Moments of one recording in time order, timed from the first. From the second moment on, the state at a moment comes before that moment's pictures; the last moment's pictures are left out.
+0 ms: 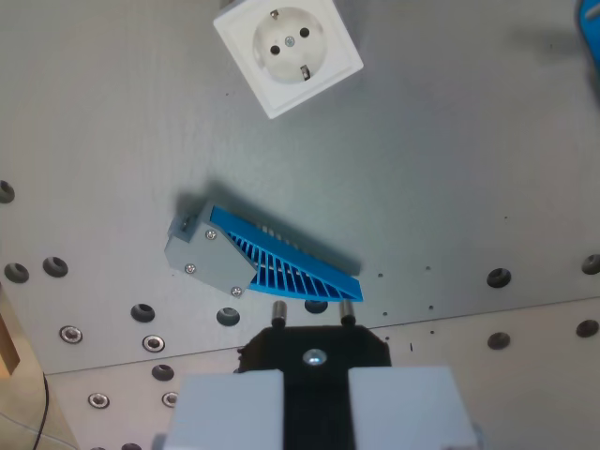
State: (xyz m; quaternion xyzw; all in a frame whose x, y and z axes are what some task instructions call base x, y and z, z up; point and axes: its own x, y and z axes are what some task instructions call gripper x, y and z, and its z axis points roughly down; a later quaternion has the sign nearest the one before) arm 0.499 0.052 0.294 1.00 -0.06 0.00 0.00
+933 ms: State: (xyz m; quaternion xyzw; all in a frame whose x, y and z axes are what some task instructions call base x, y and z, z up) arm 0.499 0.052 0.291 1.00 -0.06 0.00 0.00
